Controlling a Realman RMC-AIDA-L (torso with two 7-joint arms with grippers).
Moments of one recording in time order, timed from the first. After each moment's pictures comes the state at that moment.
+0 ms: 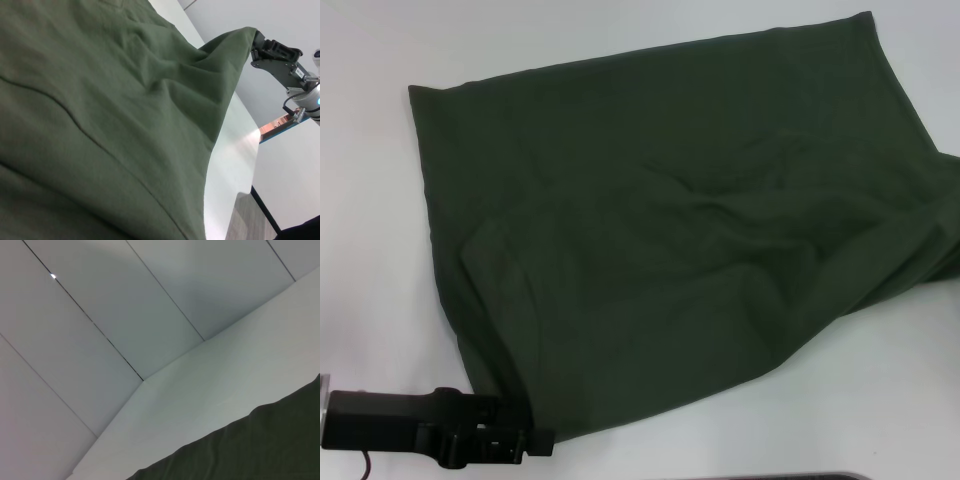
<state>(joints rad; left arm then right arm) -0.35 -2.14 0.54 0.65 2.49 1.85 -1.69 0.16 2.06 -0.04 -0.57 -2.08 -1.77 1.49</state>
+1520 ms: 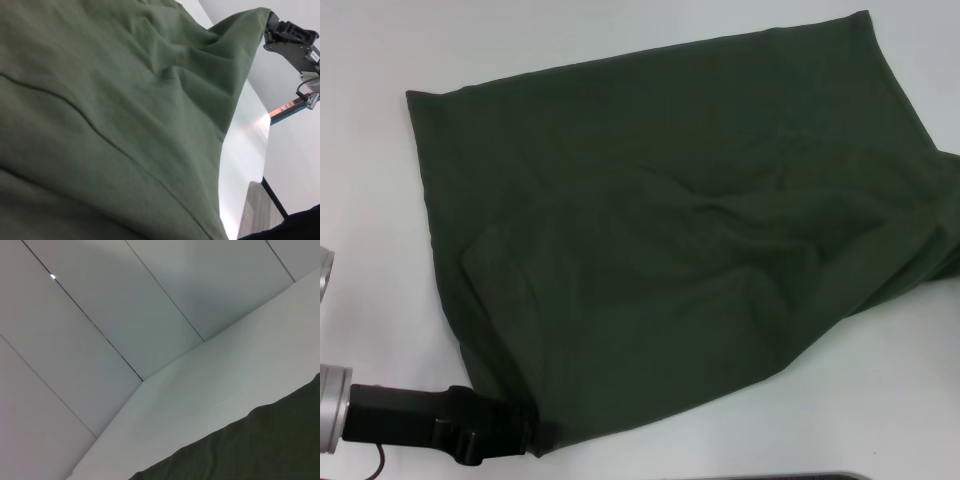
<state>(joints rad) -0.38 -2.15 0.60 0.64 2.49 1.80 -1.72 0.16 2.06 -0.04 -0.57 -2.08 -1.77 1.49</state>
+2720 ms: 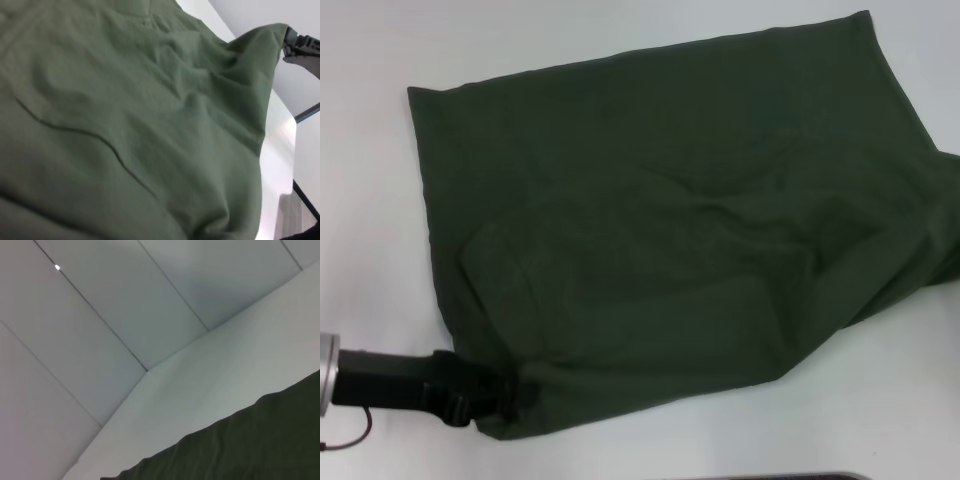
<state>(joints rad) -0.42 -2.12 0.58 0.64 2.48 1.75 -1.70 0.17 2.07 -0.04 -0.57 -2.11 -1.77 1.48</state>
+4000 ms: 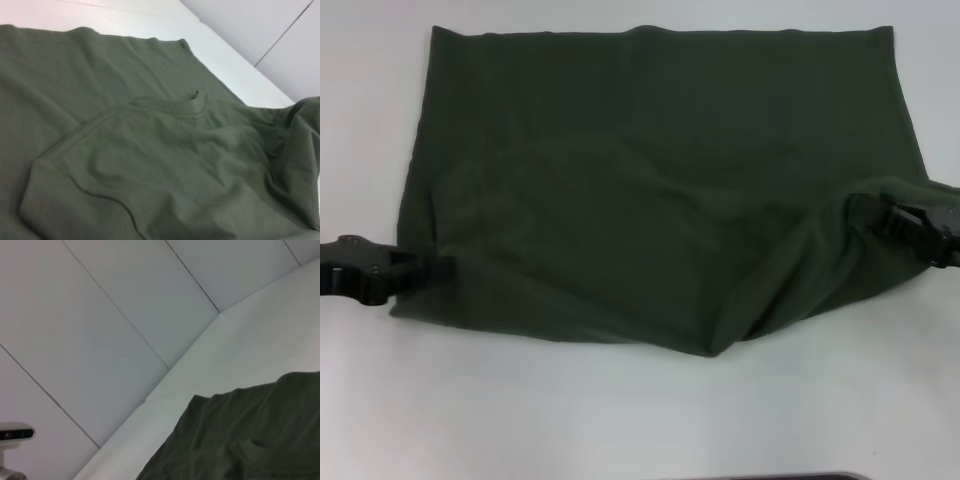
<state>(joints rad) -0.50 -2.02 0.36 0.69 2.49 1.74 -1.65 0.31 2.08 -0.24 -0.50 -2.14 -1.73 1.48</state>
